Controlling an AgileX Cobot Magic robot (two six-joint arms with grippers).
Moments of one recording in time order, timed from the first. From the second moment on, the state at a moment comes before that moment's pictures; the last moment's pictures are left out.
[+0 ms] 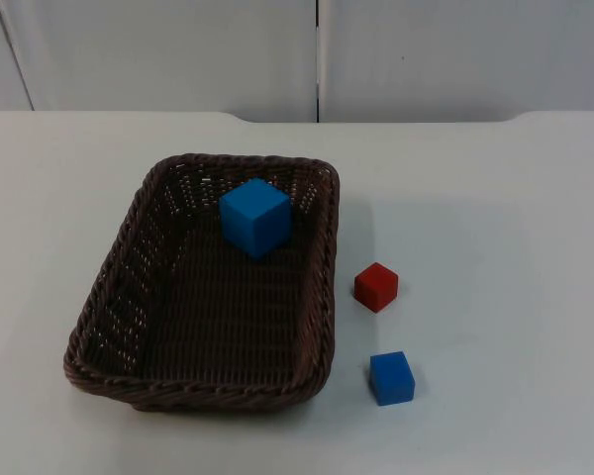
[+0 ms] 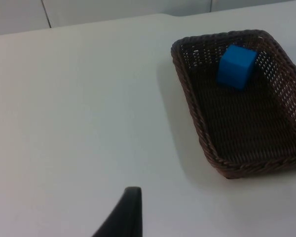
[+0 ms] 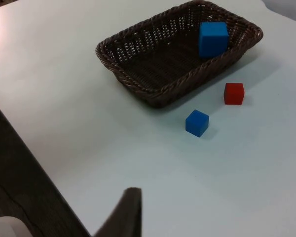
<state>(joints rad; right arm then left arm) 0.86 0.00 -0.52 -0.02 1.08 0.00 -0.14 0.00 -0.50 -0.09 1.07 0.08</state>
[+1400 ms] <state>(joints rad) 0.60 0.00 -0.52 -0.02 1.08 0.00 -0.14 0.00 -0.50 -0.09 1.08 0.08</state>
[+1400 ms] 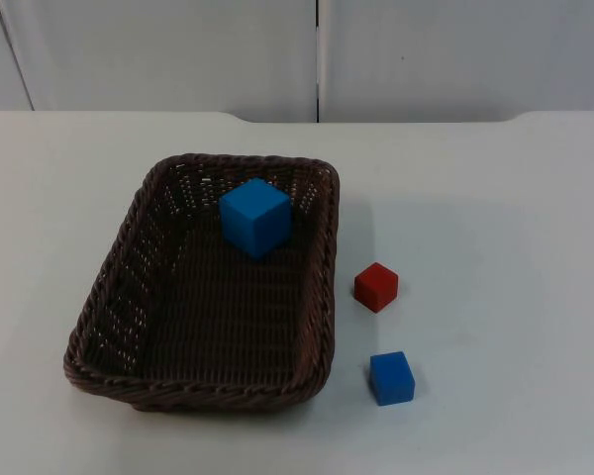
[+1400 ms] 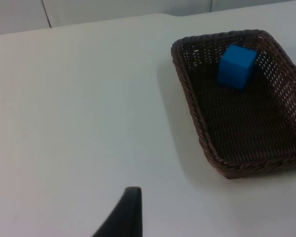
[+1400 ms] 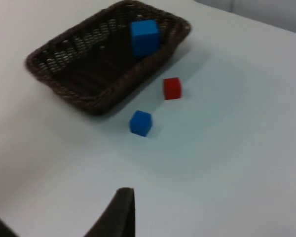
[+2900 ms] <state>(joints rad) 0.06 0.00 -0.52 -0.02 1.08 0.00 -0.14 0.00 -0.50 -0.09 1.08 0.08</state>
